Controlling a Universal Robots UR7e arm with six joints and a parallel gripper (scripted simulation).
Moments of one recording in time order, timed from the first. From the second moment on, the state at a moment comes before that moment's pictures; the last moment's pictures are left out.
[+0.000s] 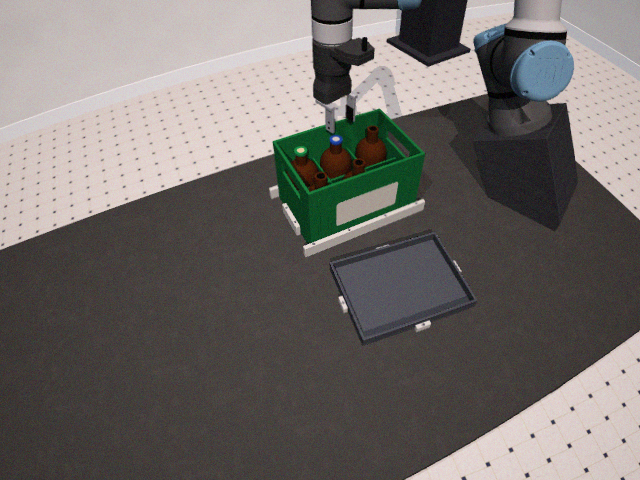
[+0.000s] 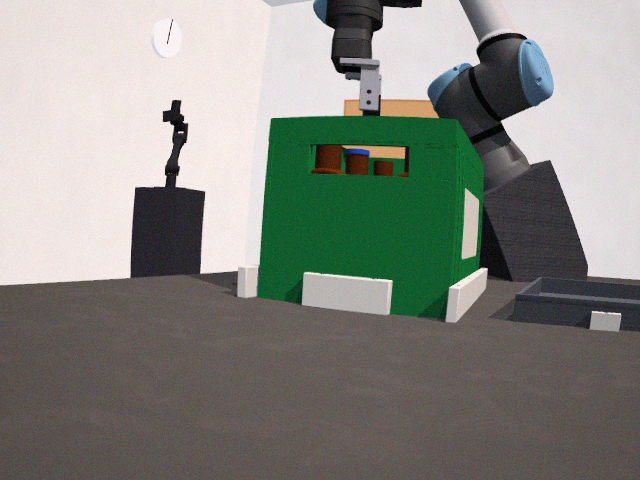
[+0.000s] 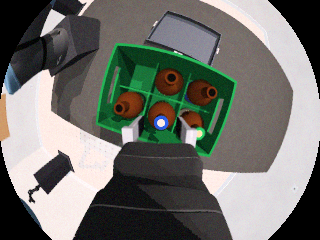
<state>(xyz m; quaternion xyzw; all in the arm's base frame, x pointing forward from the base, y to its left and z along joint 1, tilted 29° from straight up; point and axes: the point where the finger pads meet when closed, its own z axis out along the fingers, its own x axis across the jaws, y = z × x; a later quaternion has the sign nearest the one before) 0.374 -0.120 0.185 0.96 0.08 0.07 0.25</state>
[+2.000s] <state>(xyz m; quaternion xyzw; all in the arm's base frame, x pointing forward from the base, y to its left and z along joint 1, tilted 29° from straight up) 0.373 -0.130 0.188 0.92 0.29 0.01 0.26</state>
